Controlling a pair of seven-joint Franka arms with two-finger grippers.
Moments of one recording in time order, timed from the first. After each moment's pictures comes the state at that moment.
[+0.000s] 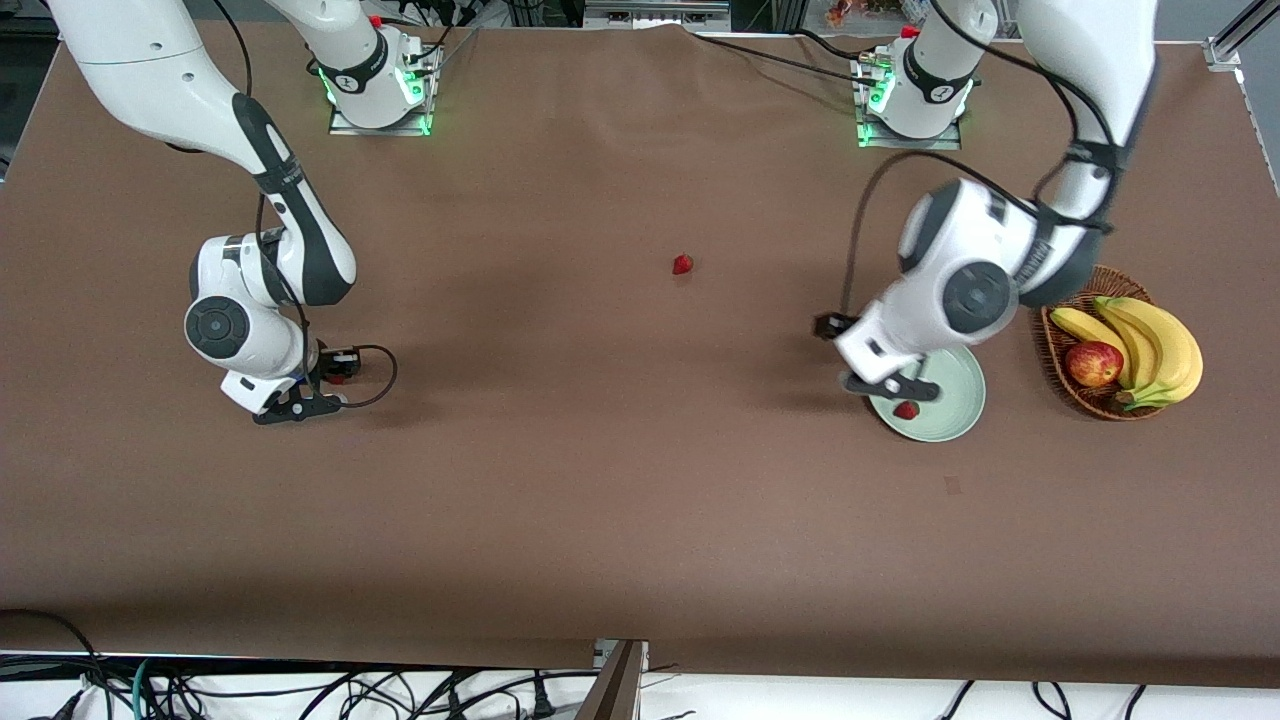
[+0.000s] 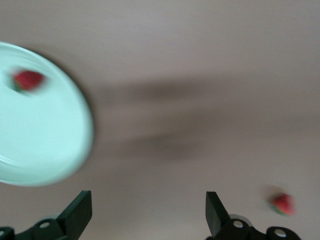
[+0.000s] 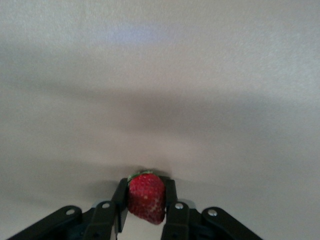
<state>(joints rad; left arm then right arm) -0.12 0.37 -0.33 -1.84 -0.03 1.98 -0.33 0.05 0.53 0.00 -2.00 -0.15 2.40 -0.04</state>
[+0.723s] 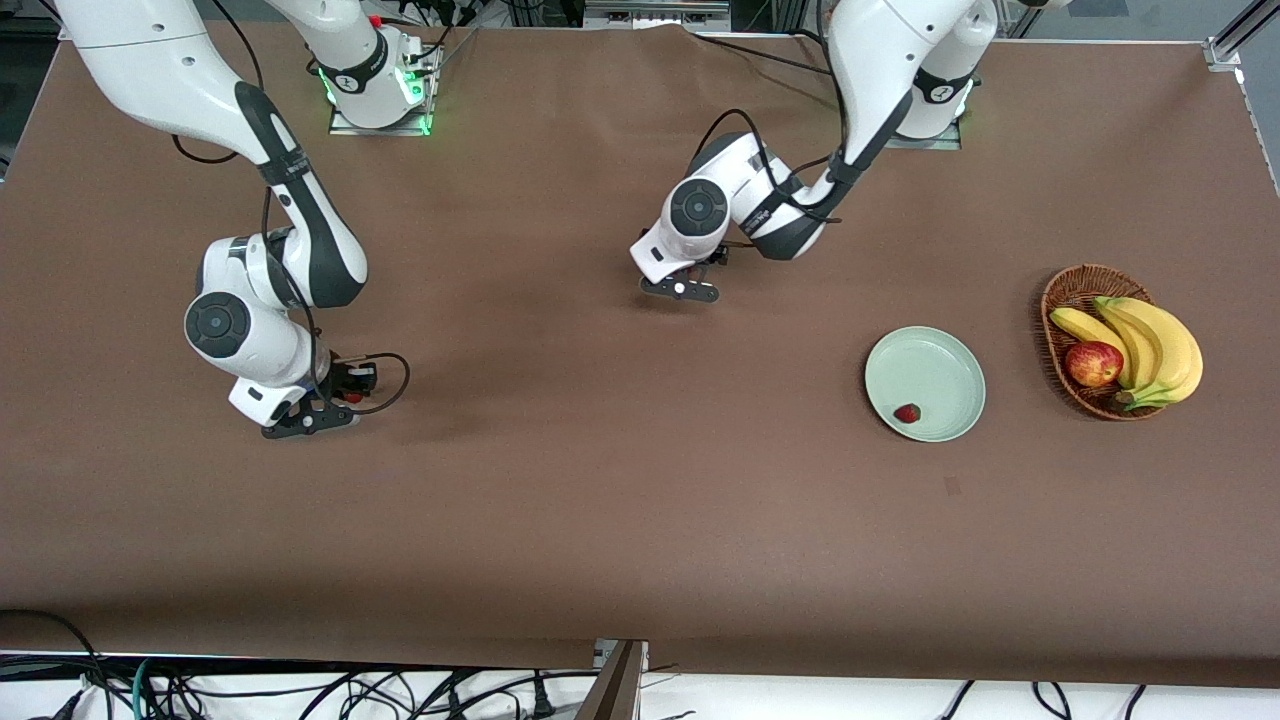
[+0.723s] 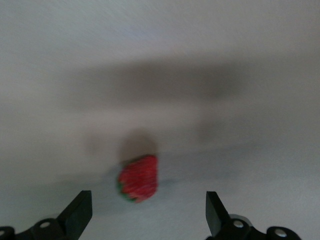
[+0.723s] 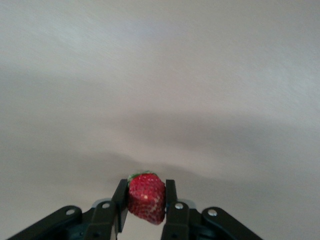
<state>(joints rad) -0.43 0.62 -0.44 -1.94 -0.03 2.32 -0.67 0.06 0.52 0.08 -1.92 -0.07 2.39 -0.04</state>
